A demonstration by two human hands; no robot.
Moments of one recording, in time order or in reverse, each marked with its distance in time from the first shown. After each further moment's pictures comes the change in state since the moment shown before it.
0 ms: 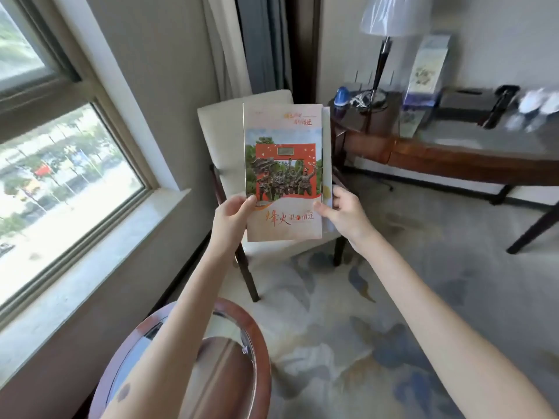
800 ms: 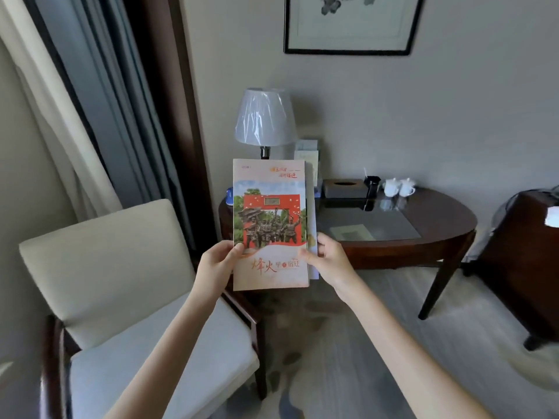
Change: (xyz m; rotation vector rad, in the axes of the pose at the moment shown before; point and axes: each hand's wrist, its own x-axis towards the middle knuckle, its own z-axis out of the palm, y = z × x) left_hand 0.277 0.080 0.290 -0.026 -0.303 0.156; right_hand 0.226 -0.013 -0.276 -0.022 0.337 0.009
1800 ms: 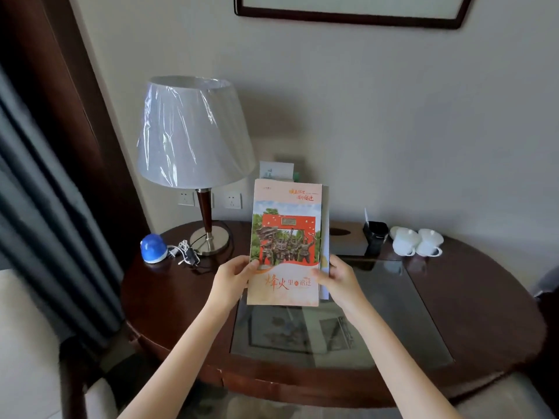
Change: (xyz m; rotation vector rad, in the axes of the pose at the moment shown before) left_hand 0.493 -0.066 0.316 0.015 -0.090 -0.137; right_hand 0.509 0.126 -0.256 0.030 -0.001 0.106
